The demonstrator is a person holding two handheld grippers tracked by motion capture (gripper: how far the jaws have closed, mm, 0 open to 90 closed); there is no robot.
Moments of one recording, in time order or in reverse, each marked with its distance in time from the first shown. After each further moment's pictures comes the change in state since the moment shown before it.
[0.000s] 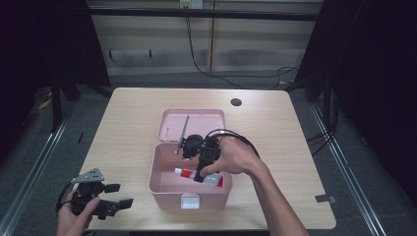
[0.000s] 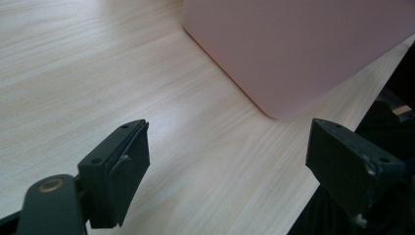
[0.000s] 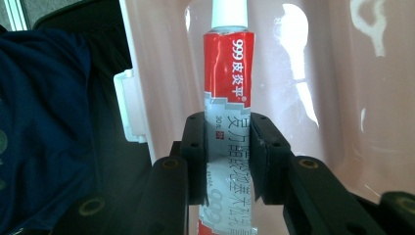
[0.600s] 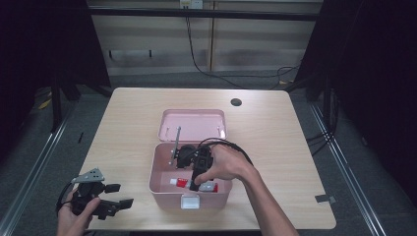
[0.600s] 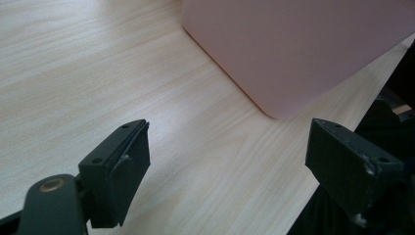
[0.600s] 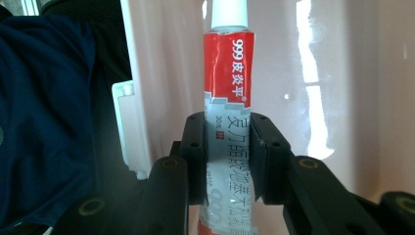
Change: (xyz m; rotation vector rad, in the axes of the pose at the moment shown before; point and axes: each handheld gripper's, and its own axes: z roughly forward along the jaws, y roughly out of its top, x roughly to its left) left arm 0.000 0.000 0.000 0.002 -0.004 -0.001; right arm 0.003 0.009 0.032 0.035 0.054 -0.053
